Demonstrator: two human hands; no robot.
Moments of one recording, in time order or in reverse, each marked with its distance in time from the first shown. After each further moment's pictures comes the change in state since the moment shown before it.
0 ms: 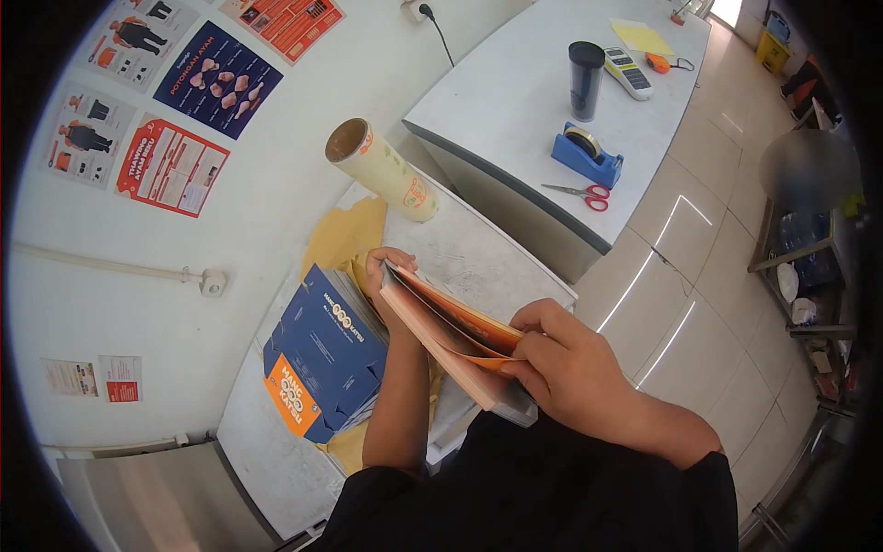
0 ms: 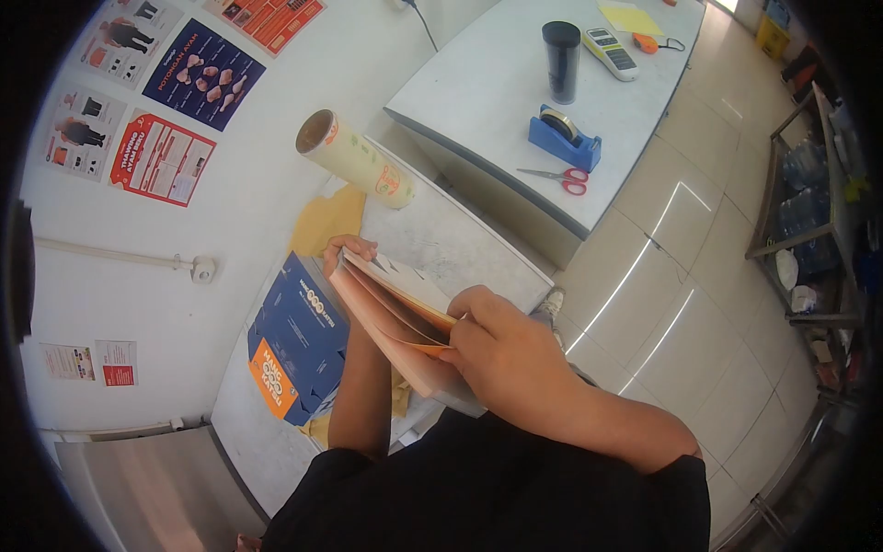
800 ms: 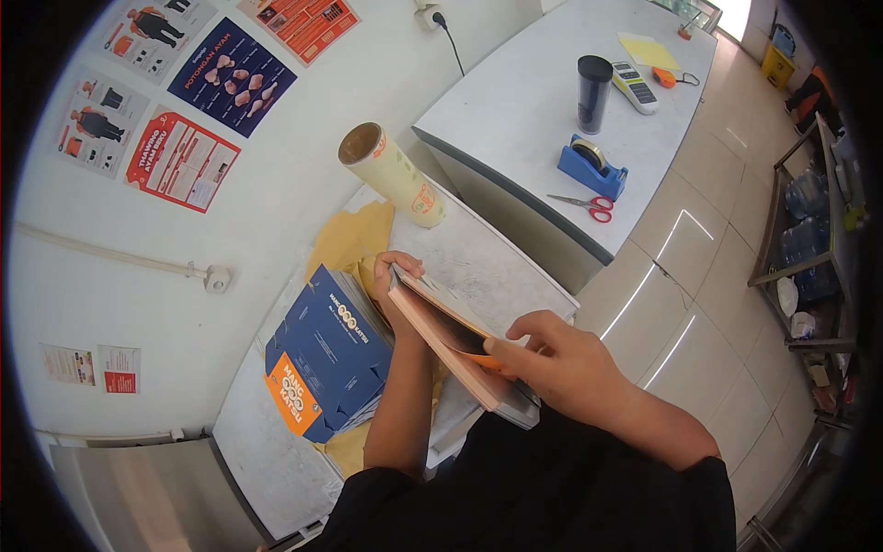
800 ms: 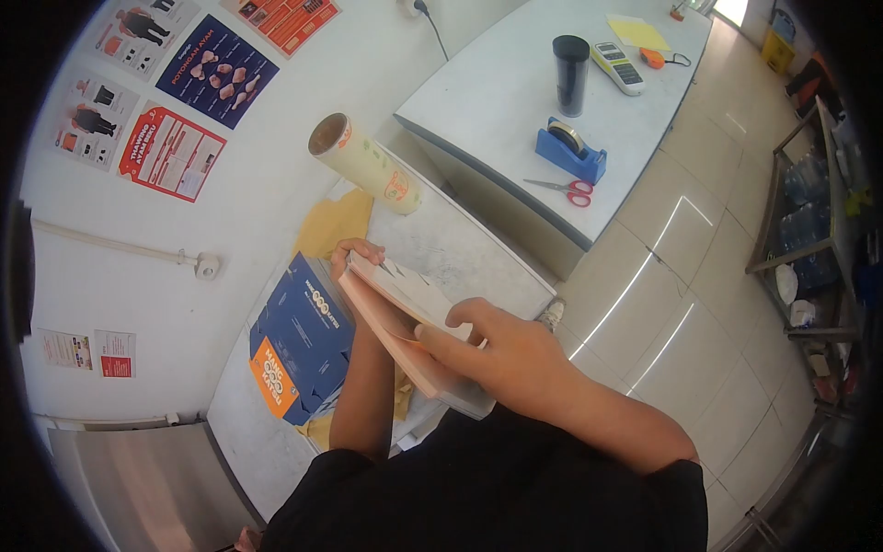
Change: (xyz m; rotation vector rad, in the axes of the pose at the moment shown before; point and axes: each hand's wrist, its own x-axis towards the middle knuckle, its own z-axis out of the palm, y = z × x) left_hand -0.003 0.005 0.003 -0.048 0.031 -0.039; right_hand 0.000 0.011 0.004 -0.093 -0.082 -0.142
